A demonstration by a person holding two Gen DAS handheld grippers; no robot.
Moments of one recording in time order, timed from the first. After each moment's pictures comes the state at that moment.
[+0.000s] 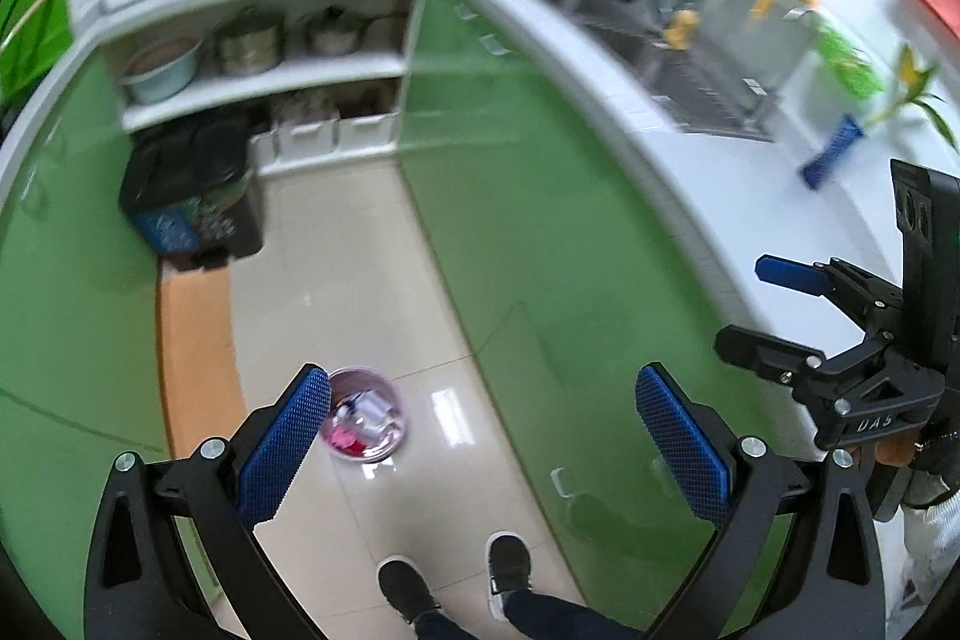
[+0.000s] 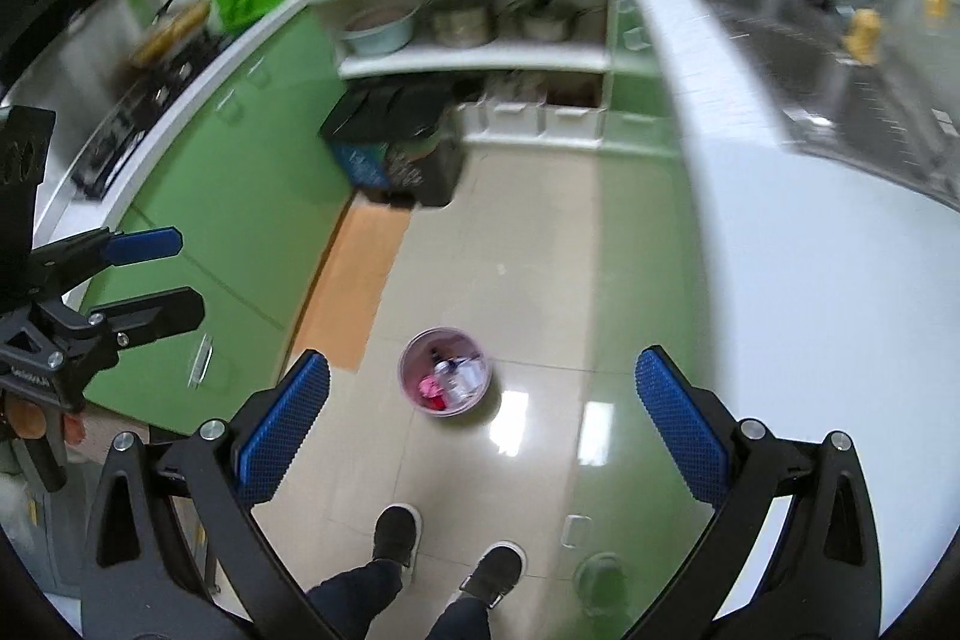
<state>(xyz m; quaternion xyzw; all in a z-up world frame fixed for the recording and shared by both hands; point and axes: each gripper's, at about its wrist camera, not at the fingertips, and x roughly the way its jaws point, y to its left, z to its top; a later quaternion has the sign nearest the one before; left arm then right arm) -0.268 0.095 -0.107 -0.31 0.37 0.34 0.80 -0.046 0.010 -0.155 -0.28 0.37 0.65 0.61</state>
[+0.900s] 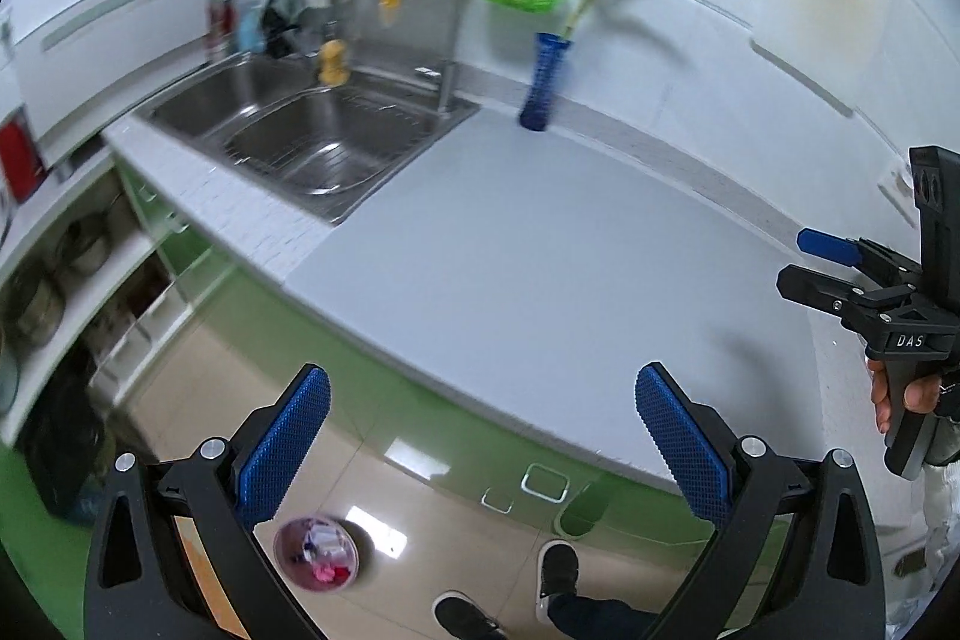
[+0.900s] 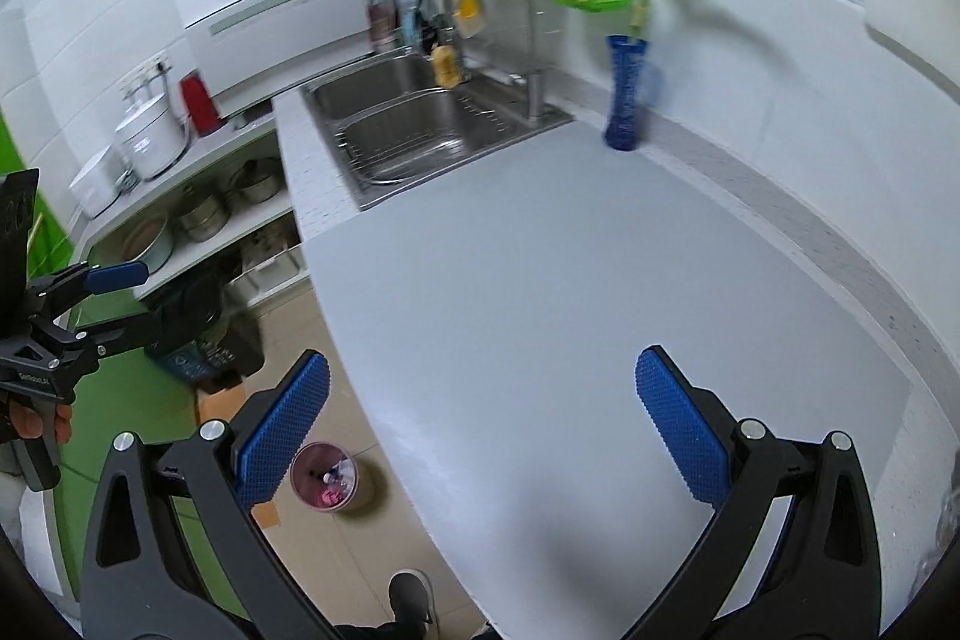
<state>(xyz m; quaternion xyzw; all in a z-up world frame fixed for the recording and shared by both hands) -0.107 0.034 0.001 -0.12 0.40 0.07 0.91 0.067 -0.217 -0.043 -0.09 0.37 0.40 0.83</state>
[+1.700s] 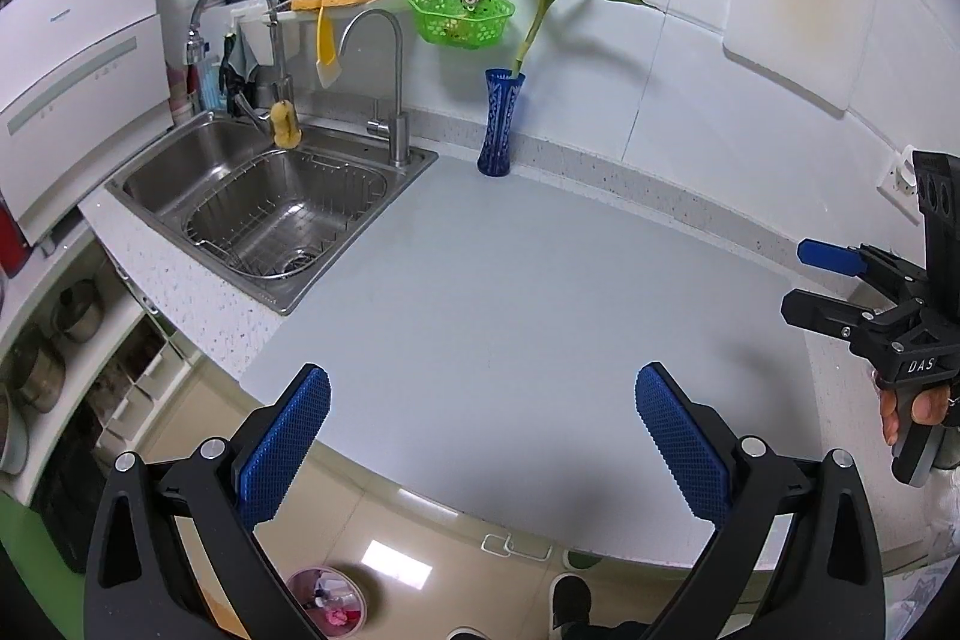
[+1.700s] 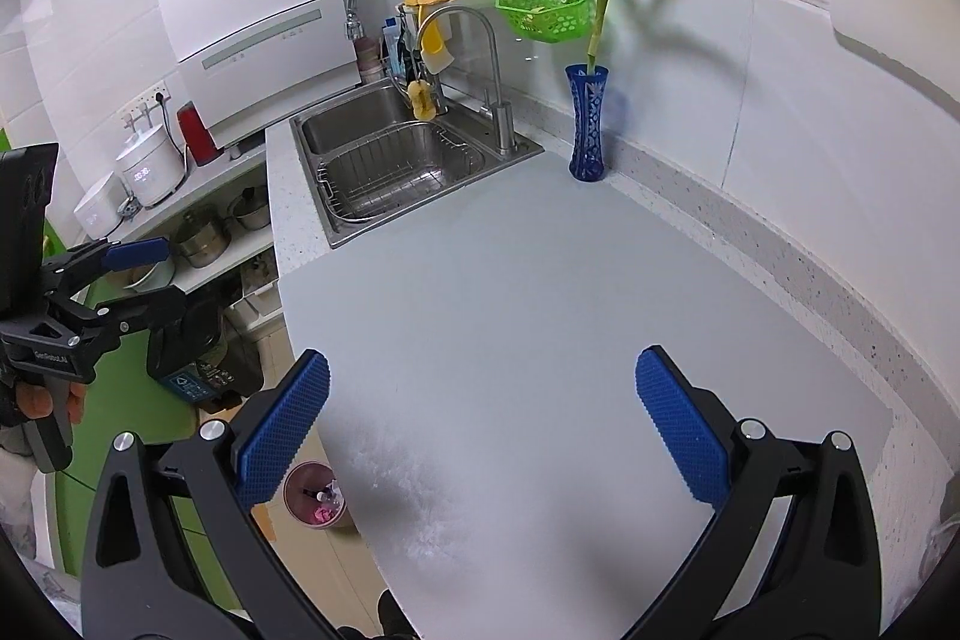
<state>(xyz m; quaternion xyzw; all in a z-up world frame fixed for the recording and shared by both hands) -0.035 -0.005 0.030 -0.08 0.38 0.07 0.92 0.117 -0.257 -0.024 -0.08 0.35 0.41 0.84</state>
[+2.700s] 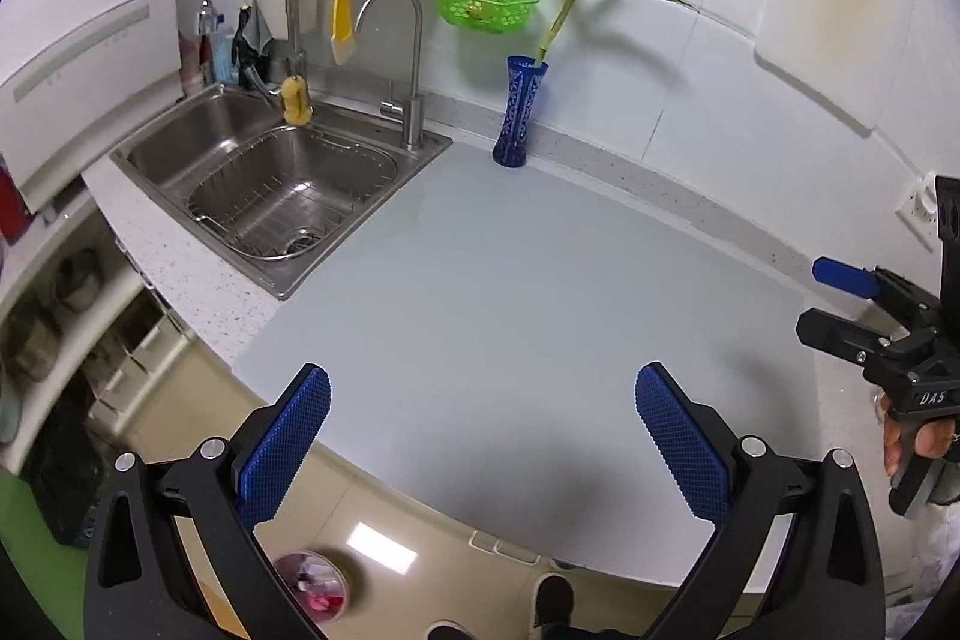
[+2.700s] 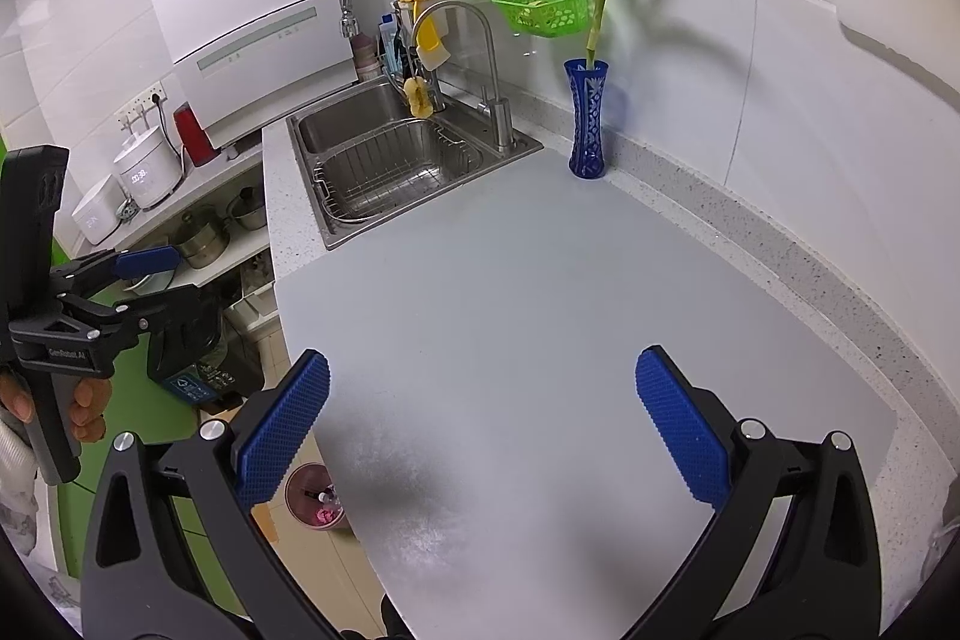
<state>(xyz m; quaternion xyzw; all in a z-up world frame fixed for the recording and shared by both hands) -0.017 0.001 0.018 -0.11 0.39 0.08 0.91 0.120 -0.252 -0.026 -0.07 0.36 0.41 0.84</state>
